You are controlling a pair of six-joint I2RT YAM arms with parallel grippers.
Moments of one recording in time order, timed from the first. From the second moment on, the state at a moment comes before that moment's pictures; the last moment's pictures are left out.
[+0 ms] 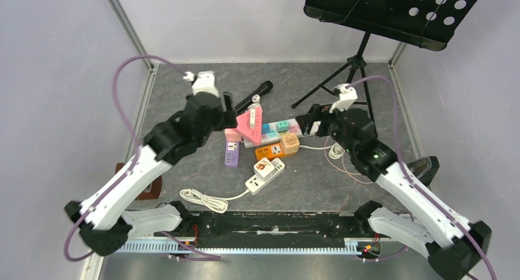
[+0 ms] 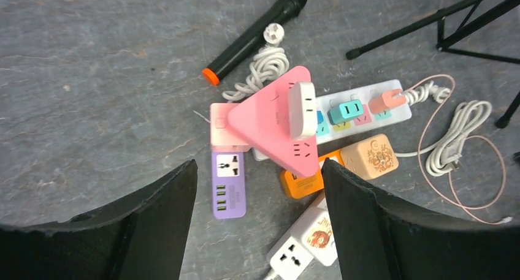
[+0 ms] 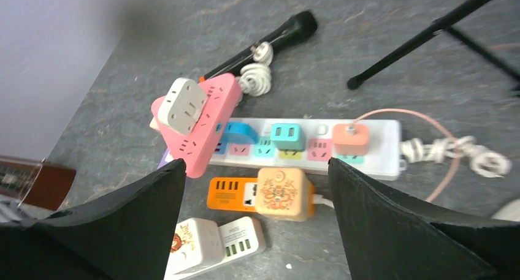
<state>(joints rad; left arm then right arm) -0.78 1.16 1.35 -0.77 -0.53 -0.51 0.58 0.96 0.84 -0.13 0.08 0.39</state>
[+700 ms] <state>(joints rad) -0.77 0.55 1.25 -1.02 -0.56 -0.46 0.58 0.31 0.98 -0.46 0.63 0.17</state>
